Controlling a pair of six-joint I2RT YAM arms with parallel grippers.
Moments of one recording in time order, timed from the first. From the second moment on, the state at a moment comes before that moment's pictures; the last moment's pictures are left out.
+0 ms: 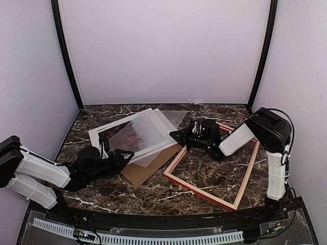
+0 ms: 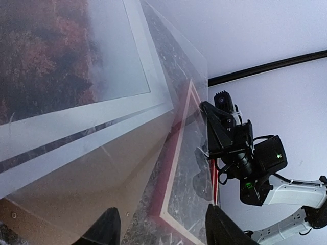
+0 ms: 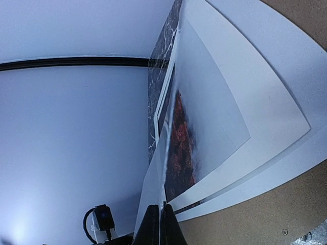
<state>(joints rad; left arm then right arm) -0.82 1.31 0.24 0.76 -0.09 -1.20 0.68 2.08 0.93 0.95 -0.38 1.38</state>
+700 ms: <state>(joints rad) -0.82 0.90 0.26 0.28 -0.09 -0.88 0.52 1.75 0.99 0.45 -0.58 0.95</state>
